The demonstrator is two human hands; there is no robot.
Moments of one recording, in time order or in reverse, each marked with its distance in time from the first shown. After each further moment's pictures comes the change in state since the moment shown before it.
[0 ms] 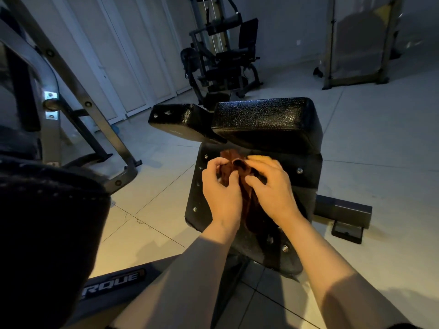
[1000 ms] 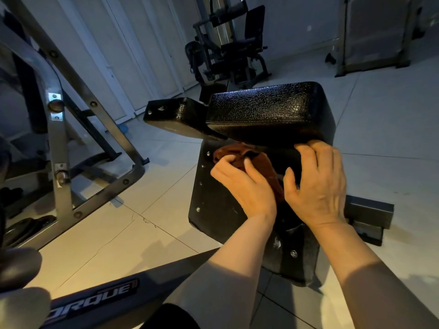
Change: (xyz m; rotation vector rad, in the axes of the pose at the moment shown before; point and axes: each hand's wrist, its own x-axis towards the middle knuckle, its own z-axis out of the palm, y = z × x) left_hand 0.003 -0.017 0.074 0.183 0.342 0.175; right_hand 0.004 0.052 -0.034 -0.605 0.393 -0.333
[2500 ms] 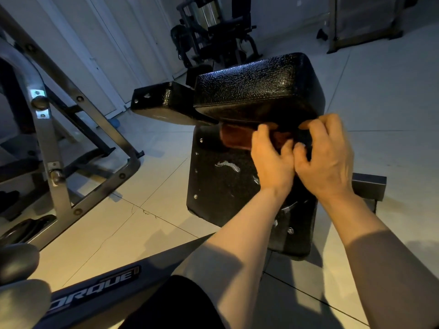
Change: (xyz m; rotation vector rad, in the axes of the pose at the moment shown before) left_hand -0.016 0.016 0.015 -0.078 -0.470 -0.005; right_hand 0.006 0.015 -0.018 0.075 -0.100 0.159
